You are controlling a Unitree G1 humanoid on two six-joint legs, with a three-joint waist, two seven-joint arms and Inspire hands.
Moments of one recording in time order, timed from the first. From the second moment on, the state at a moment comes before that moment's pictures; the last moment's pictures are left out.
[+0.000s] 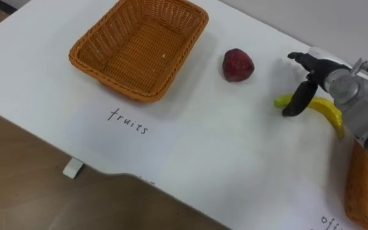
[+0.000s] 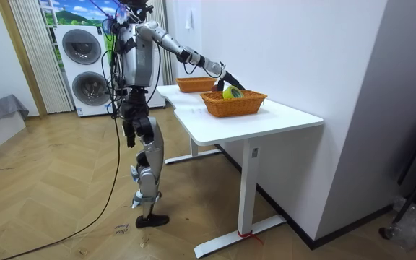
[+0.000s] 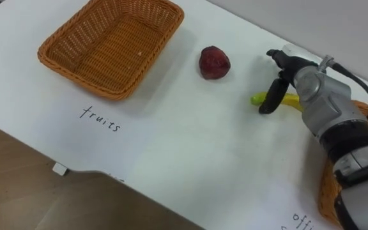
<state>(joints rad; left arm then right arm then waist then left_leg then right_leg) 0.03 0.34 -0.08 1.27 -0.75 0.15 -0.11 -0.76 -0.64 0.49 0.79 -0.35 0.26 0.18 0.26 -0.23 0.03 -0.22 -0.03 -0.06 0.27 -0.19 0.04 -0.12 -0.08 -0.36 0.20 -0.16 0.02</state>
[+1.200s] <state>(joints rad) 0.03 0.35 -0.08 1.28 -0.74 0.15 -0.08 -0.71 -0.65 0.49 0.76 -0.35 0.24 0.22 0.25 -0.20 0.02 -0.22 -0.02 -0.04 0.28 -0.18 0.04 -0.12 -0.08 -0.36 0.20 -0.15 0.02</state>
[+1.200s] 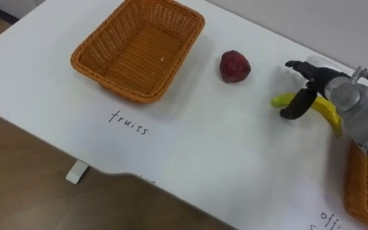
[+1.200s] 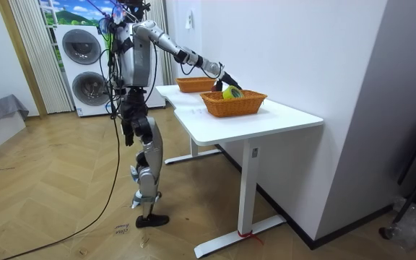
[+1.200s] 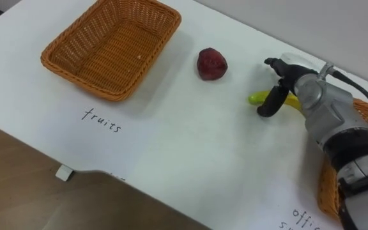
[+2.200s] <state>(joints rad) 0.03 0.36 -0.08 1.30 -0.70 0.17 -0.09 -0.69 -0.65 0.49 0.78 -0.35 0.23 0.29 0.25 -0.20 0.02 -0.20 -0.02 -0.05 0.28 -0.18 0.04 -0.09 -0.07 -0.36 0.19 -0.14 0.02</state>
